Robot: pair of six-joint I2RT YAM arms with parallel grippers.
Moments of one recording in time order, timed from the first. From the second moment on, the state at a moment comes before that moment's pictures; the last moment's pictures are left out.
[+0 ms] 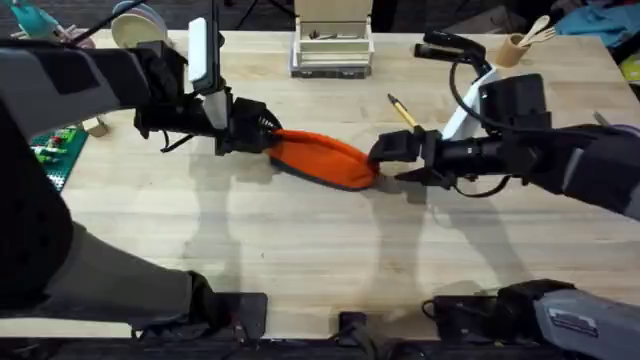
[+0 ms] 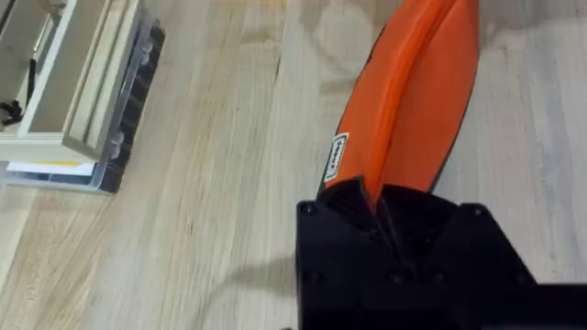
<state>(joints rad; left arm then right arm) 0.17 1.67 0.99 -0.77 1.02 1.62 0.17 1.31 0.63 -0.34 -0.65 0.51</state>
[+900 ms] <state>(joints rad) 0.17 1.67 0.99 -0.77 1.02 1.62 0.23 1.40 0.63 -0.25 -0.74 0.52</state>
